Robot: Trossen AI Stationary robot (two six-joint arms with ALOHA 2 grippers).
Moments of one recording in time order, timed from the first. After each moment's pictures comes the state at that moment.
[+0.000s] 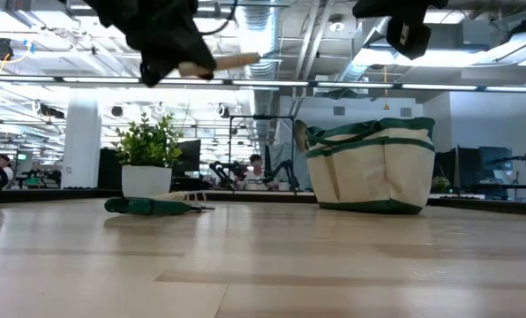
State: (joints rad) left arm -0.24 1.27 0.79 -0.14 -0.29 -0.50; right arm 0.30 1.10 0.82 -0.18 0.26 0.61
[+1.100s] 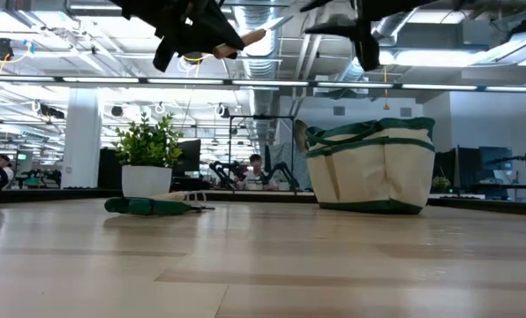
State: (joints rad) left arm -0.24 1.31 0.79 0.14 -0.68 -0.50; right arm 0.05 1.21 0.82 0.20 0.26 0.84
